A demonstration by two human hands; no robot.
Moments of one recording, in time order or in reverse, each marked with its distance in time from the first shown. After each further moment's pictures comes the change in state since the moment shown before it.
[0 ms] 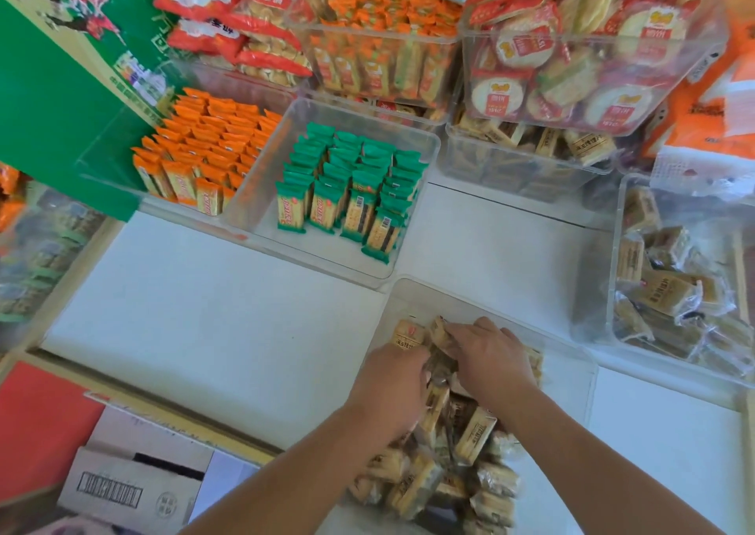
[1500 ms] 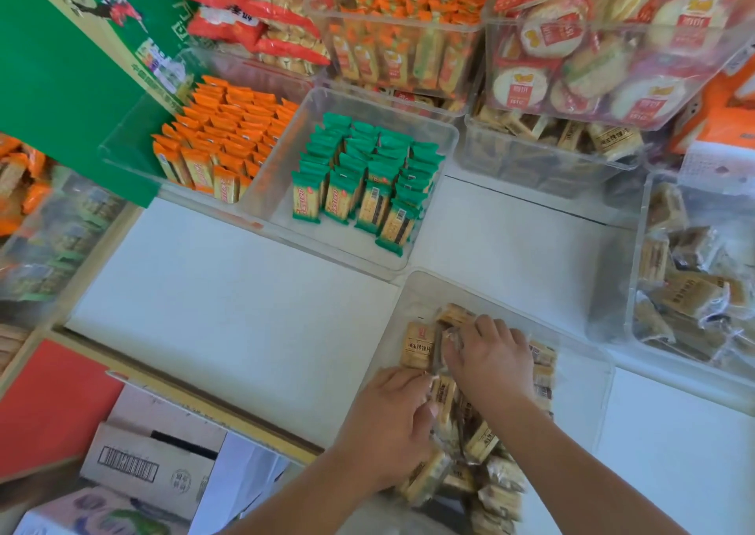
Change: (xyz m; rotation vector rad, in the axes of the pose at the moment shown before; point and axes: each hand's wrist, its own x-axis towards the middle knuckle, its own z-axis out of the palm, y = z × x) left_hand -0.046 -0.022 0.024 -0.057 0.058 0.120; right_hand -0.006 -0.019 0.021 -0.047 0.287 0.098
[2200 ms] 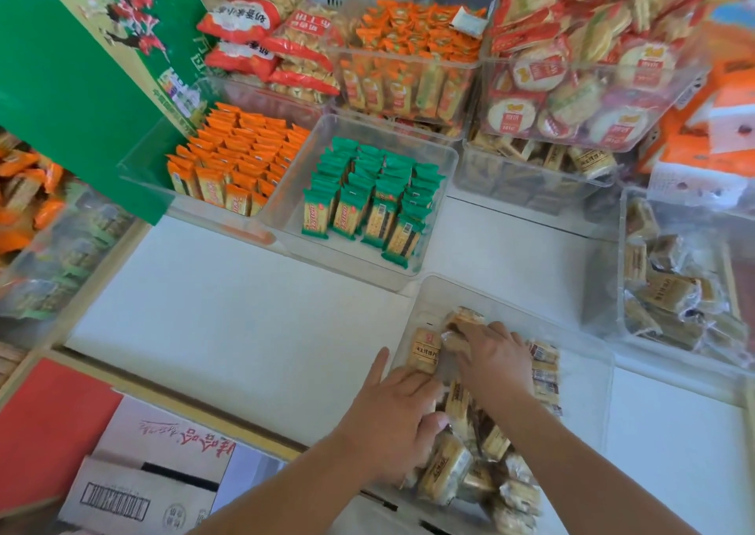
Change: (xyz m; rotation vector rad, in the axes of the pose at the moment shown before) left_hand -0.018 -0.035 -0.018 0.307 -0.060 0.271; right_hand -0.009 -0.028 -0.020 0.106 -0.104 0.080
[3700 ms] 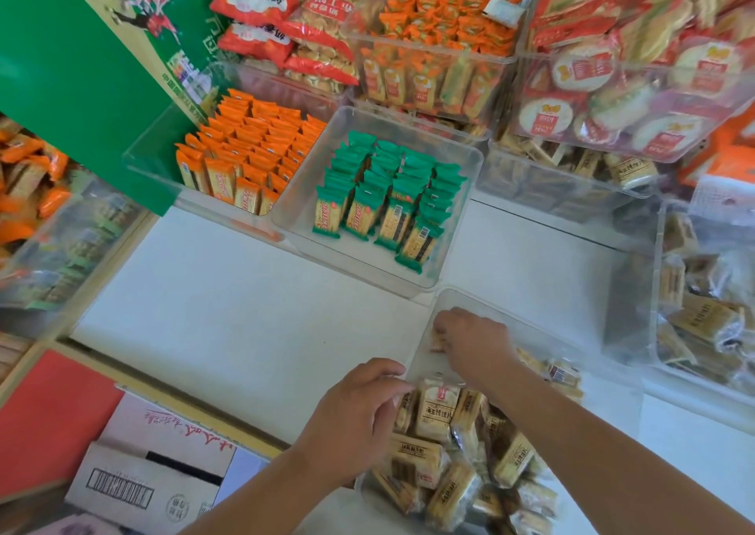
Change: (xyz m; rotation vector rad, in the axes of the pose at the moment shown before) left_hand -0.018 -0.049 -0.011 -0.480 0.290 -0.167; right_hand 0.072 -0.030 0.001 -0.196 -0.351 -0.182
